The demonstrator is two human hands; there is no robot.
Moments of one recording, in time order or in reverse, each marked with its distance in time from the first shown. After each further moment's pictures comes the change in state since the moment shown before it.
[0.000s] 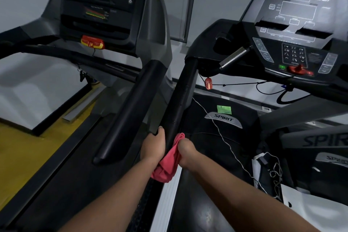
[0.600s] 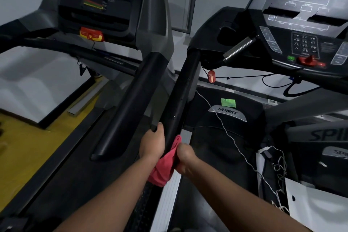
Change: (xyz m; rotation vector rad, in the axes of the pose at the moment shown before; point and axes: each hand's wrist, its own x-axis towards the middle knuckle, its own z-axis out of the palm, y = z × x) left_hand 0.001 -0.003 0.002 -0.021 0.047 -0.001; right_hand -0.006 0.020 -0.018 -0.095 -0.096 0.043
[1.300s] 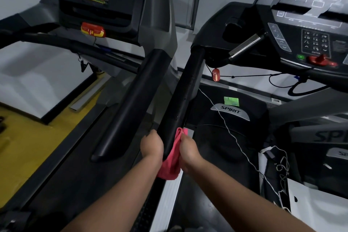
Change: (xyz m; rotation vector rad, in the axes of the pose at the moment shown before) left_hand 0.004 0.000 0.005 -0.405 0.100 -0.273; right_hand 0.021 -0.007 0.002 -0.045 -0.085 -0.162
